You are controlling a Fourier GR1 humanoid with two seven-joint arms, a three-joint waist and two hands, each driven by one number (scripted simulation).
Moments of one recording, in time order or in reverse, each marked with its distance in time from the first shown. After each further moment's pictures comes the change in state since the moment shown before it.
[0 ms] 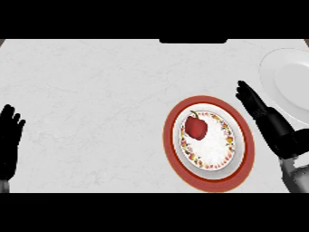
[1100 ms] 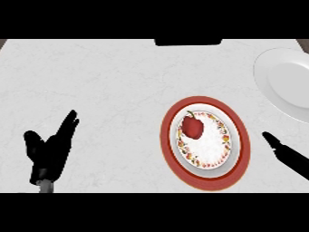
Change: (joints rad) left arm -0.034 -0.113 -0.198 0.109 -0.011 -0.196 -0.019; right arm 0.328 0.091 -0.242 -0.348 0.375 -0.679 -0.096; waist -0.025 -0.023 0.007
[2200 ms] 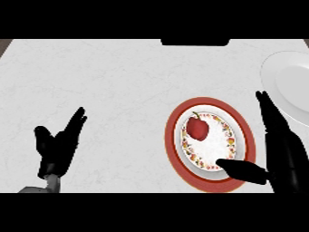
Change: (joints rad) left arm -0.041 -0.033 -0.003 0.034 -0.027 -0.037 0.006; right arm -0.256 -0.071 0.404 -0.154 0.660 0.430 1.095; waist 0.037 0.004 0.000
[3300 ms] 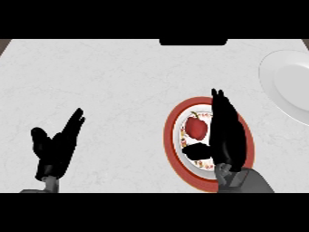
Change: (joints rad) left arm 0.021 -0.034 0.048 -0.019 -0.033 -0.038 0.016; right arm -0.142 0.352 0.020 0.352 0.215 0.116 0.056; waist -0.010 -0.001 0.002
